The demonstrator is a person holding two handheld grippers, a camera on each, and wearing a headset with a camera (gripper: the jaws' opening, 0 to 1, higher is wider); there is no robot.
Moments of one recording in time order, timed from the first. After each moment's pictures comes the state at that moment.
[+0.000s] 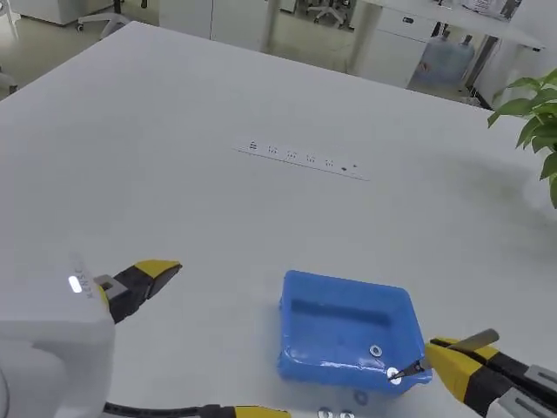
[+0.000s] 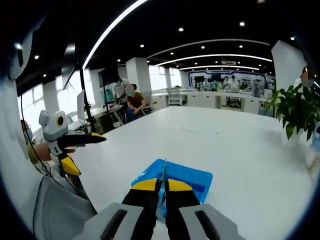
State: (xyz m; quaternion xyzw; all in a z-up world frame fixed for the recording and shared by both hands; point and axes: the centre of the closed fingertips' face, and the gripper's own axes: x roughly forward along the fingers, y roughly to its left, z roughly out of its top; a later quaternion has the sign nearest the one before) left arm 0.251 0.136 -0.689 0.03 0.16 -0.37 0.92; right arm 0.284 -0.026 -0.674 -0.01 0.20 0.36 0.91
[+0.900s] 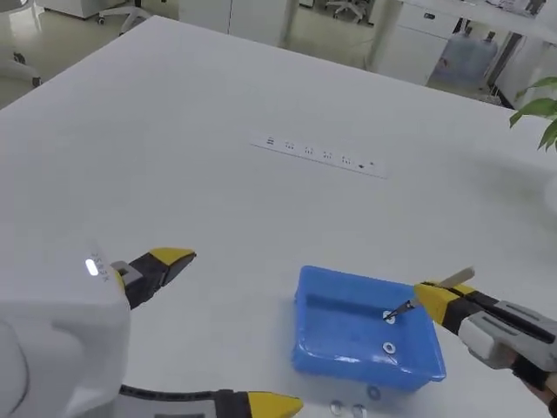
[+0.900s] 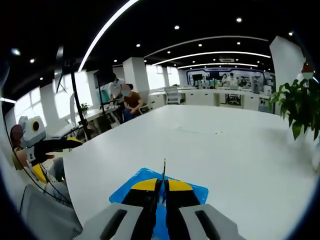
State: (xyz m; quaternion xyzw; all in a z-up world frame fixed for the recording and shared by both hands) left arm 0.246 0.140 -0.679 0.02 0.16 -0.36 0.92; right arm 0.350 -0.012 -0.707 0.00 0.22 0.36 0.91
